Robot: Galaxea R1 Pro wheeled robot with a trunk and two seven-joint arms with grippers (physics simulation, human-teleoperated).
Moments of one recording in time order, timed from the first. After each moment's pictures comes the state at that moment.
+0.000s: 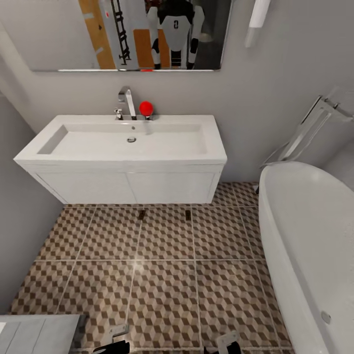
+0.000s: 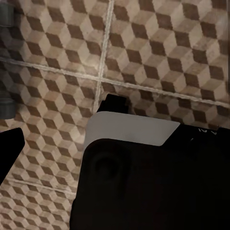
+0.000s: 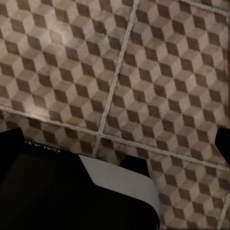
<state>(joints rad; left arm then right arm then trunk) -0.50 0.00 -1.11 -0.12 1.28 -0.06 0.23 -0.42 0.13 0.10 -0.01 0.26 -0.41 -0.20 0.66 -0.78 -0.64</state>
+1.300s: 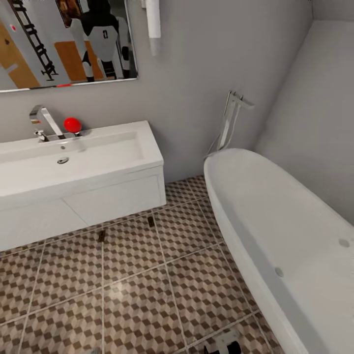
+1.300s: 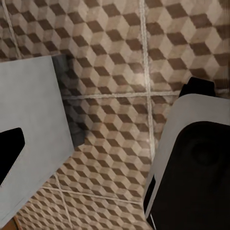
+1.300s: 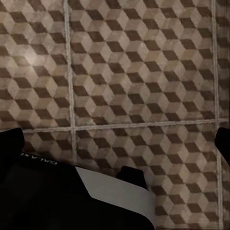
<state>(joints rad) -0.45 0.05 -1.11 0.05 1.29 -0.07 0.23 -0.42 0.13 0.10 -0.02 0.26 -0.42 -0.20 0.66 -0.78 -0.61</state>
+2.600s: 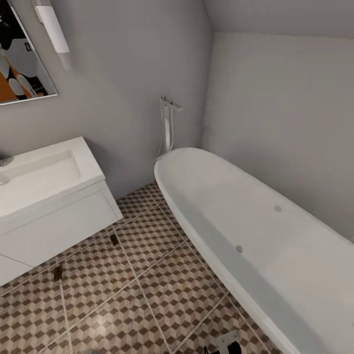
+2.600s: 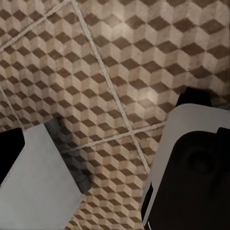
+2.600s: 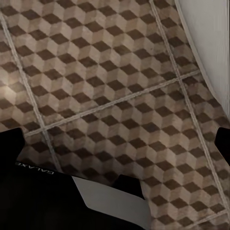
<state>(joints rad) -0.45 0.05 -1.11 0.05 1.29 -0.07 0.23 -0.42 0.13 0.10 -0.01 0.26 -0.42 -0.20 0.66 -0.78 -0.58</state>
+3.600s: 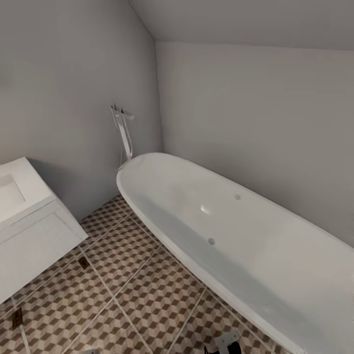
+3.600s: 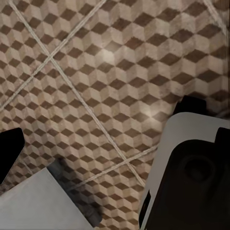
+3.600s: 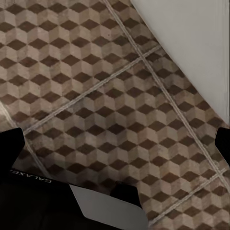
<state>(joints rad) -0.45 0.05 -1.11 0.05 1.29 -0.07 0.23 -0.42 0.13 0.10 -0.01 0.26 -0.42 -0.20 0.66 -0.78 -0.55</state>
